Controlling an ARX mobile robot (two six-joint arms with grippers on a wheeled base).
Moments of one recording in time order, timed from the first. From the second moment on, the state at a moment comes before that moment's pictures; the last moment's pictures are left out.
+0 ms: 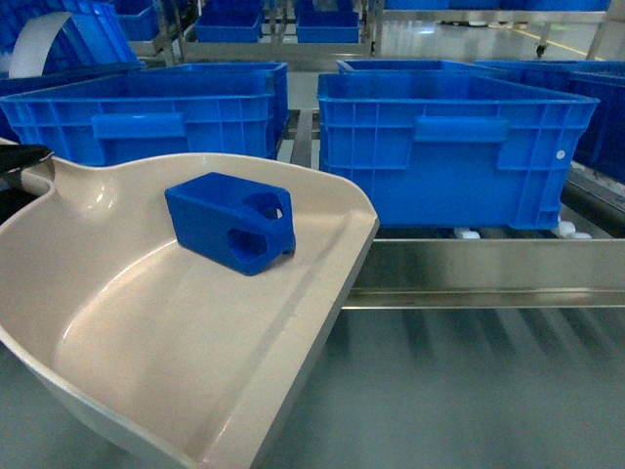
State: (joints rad) left arm 0.07 1.70 0.41 1.28 0.41 -1.43; right arm 0.00 0.56 0.01 0.55 0.00 0.00
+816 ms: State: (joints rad) left arm 0.07 1.70 0.41 1.28 0.41 -1.43; right arm 0.00 0.56 0.01 0.56 0.00 0.00
